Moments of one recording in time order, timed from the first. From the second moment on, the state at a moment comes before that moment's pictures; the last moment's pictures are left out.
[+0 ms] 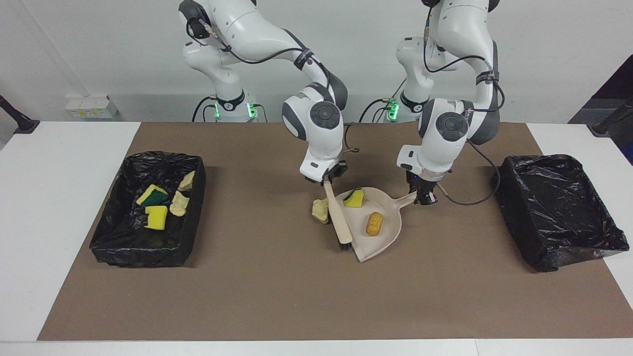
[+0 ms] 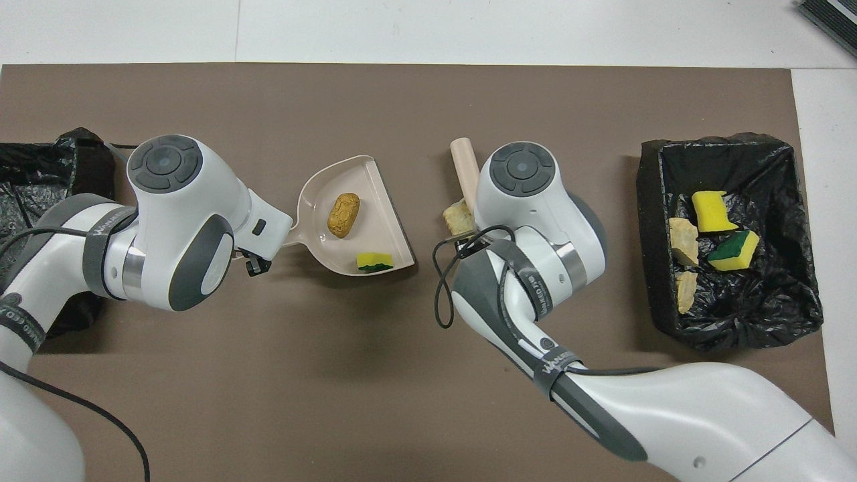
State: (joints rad) left arm -0.30 0.18 -0.01 -2.02 0.03 2.13 0.95; right arm 0.37 0.43 0.34 -1.68 -0.02 2.01 0.46
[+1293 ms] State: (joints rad) left arm -0.37 0.15 -0.02 -2.06 0.14 2.12 0.92; right arm 0.30 0.32 0.36 -1.88 0.03 2.06 0.49
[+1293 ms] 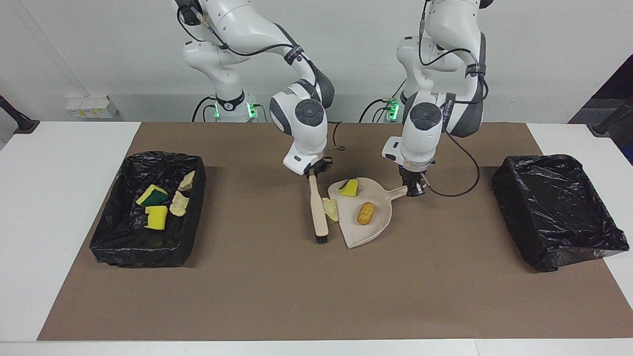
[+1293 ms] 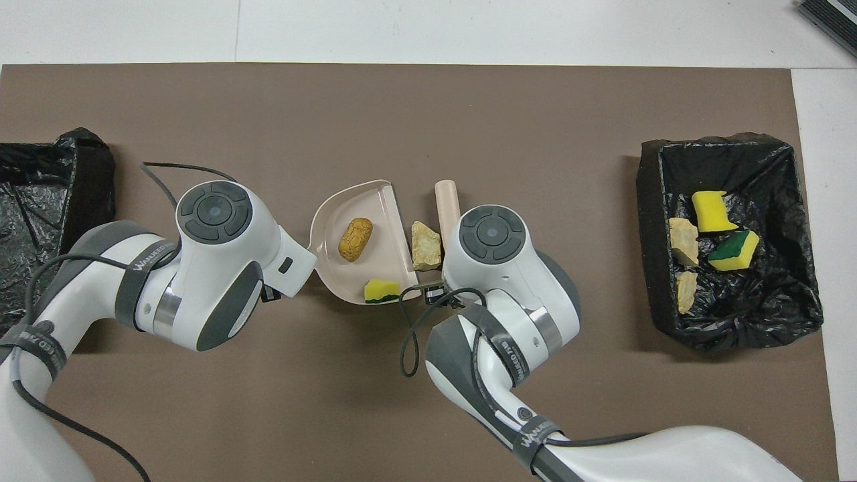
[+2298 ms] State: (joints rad) left arm -0.16 0.15 -0.01 -2.10 0.00 2.24 1.20; right arm 0.36 0.21 0.36 -1.85 0.09 2.00 0.61
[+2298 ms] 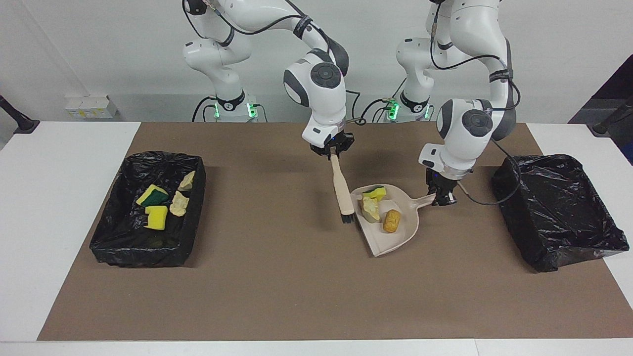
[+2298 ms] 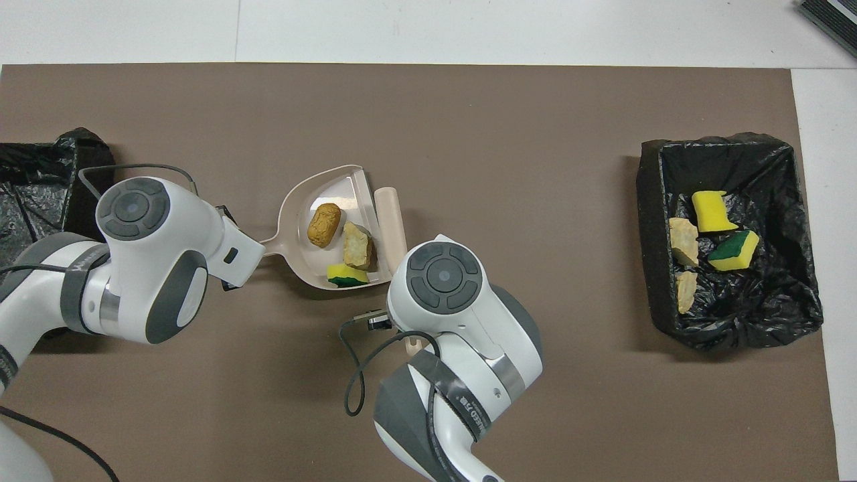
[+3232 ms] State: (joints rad) left arm 0.15 0.18 -0.01 -1.71 -0.06 1.85 1.54; right arm 0.70 0.09 0.38 -2.09 0.15 2.08 0.98
